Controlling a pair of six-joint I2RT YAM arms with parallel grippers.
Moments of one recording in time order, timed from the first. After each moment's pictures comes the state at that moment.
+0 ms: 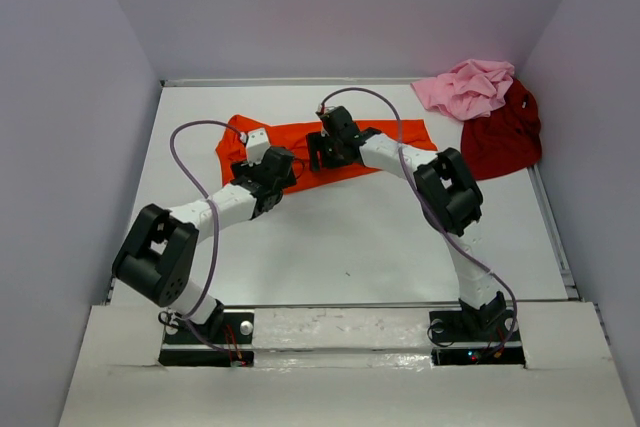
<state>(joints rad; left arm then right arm) -0.55 1.49 0.83 -0.10 -0.63 -0.66 0.64 2.24 1.73 -0.33 -0.05 0.34</state>
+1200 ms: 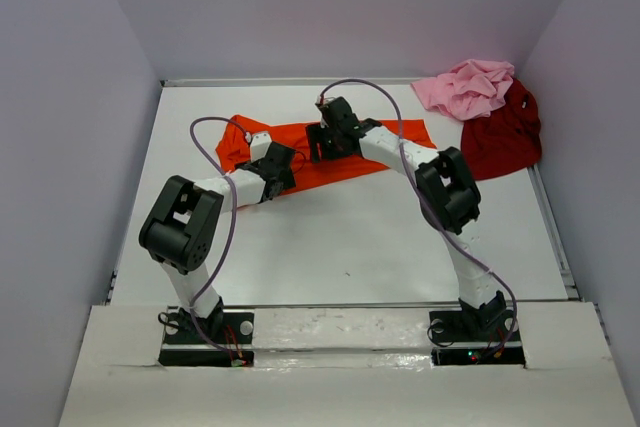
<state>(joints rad) -0.48 1.75 0.94 -0.16 -0.53 -0.65 0.62 2.26 1.84 -0.41 -0.02 0.31</state>
